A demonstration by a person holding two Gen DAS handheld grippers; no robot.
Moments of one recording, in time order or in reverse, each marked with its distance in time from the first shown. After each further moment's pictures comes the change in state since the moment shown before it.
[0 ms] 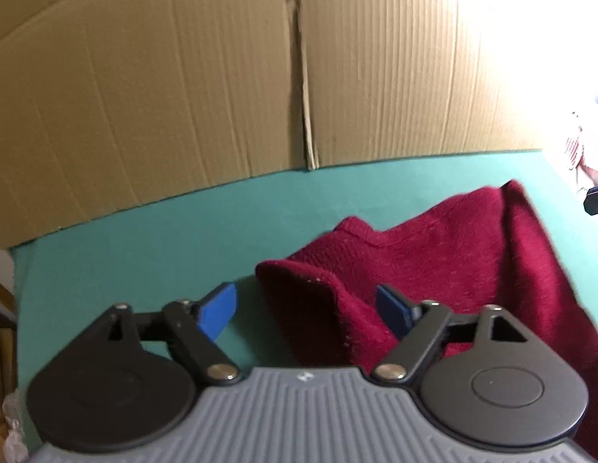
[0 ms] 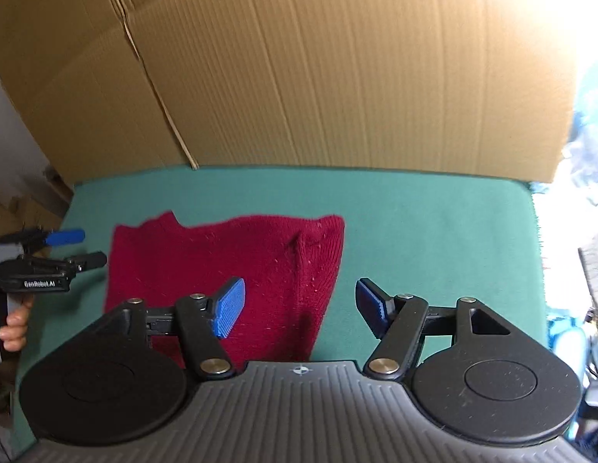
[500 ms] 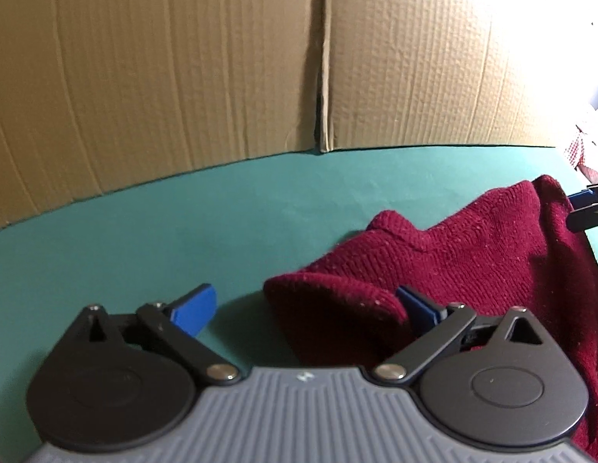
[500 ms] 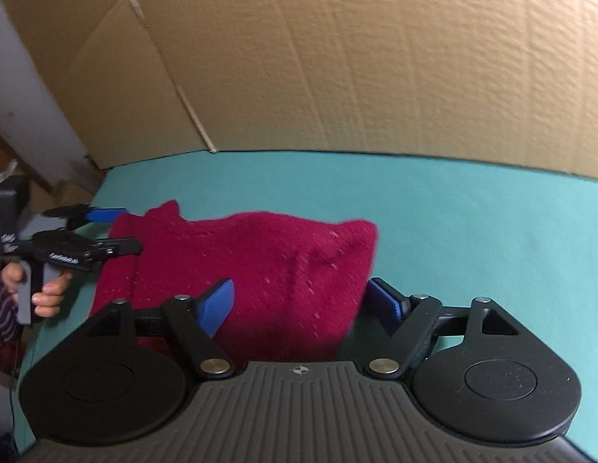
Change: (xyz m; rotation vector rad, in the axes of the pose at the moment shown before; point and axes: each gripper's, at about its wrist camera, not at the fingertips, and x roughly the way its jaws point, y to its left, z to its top) left arm 0.061 0.032 -0.003 -0.026 -0.009 -0.114; right arm 0.068 -0.025 0.000 -0.076 -0.029 0.231
